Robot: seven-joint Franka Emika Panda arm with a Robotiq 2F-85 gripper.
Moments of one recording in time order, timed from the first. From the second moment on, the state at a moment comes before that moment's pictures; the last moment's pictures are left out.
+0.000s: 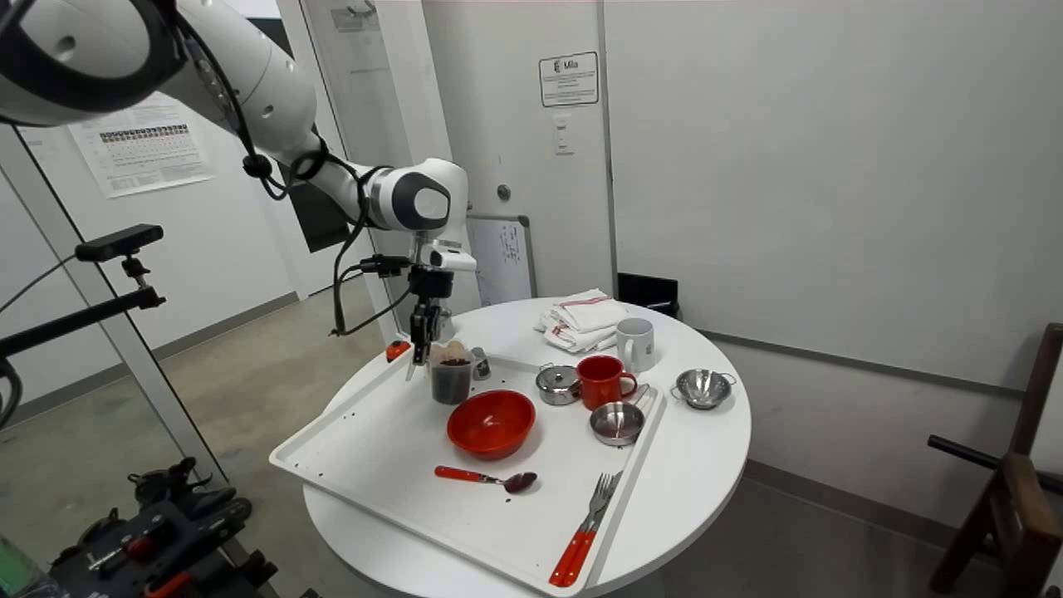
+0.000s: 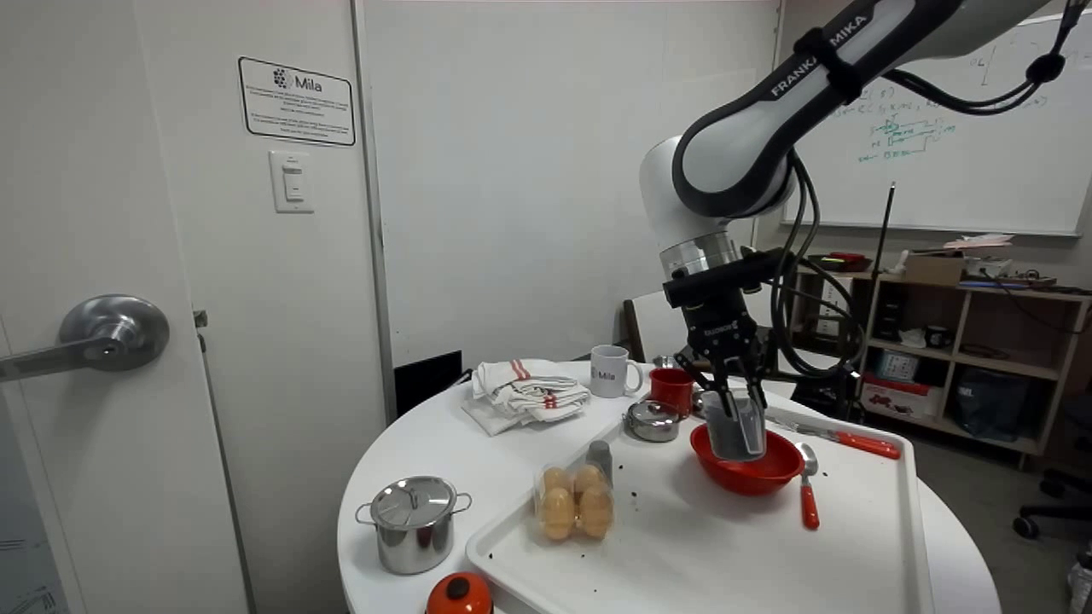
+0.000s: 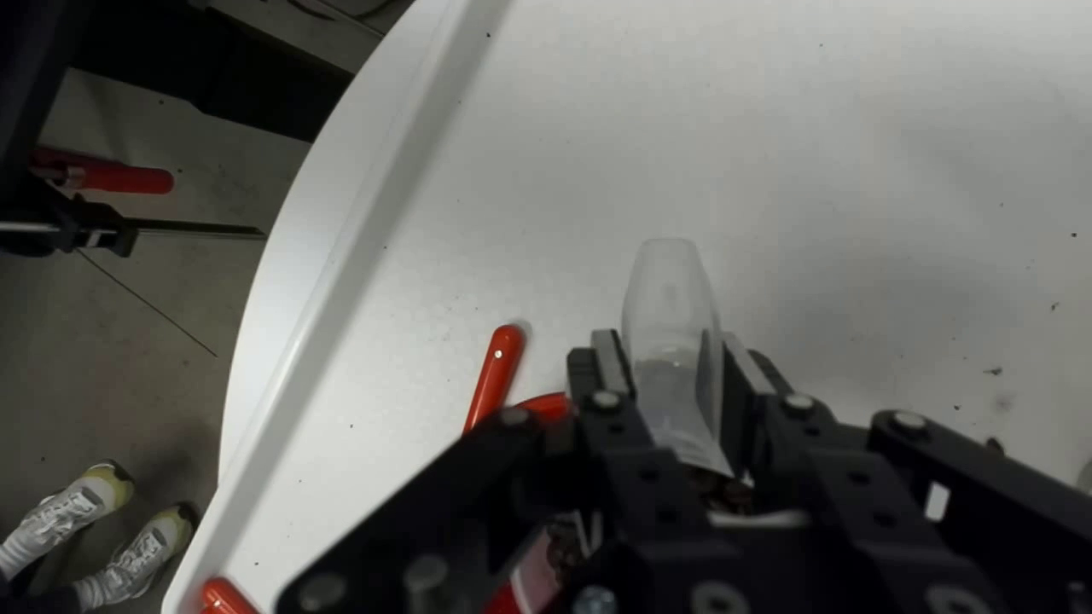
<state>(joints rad) 0.11 0.68 -0.02 -1.65 0.08 1.91 1.06</state>
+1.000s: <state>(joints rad) 0.00 0.59 -0.02 -1.77 0.41 1.93 1.07</state>
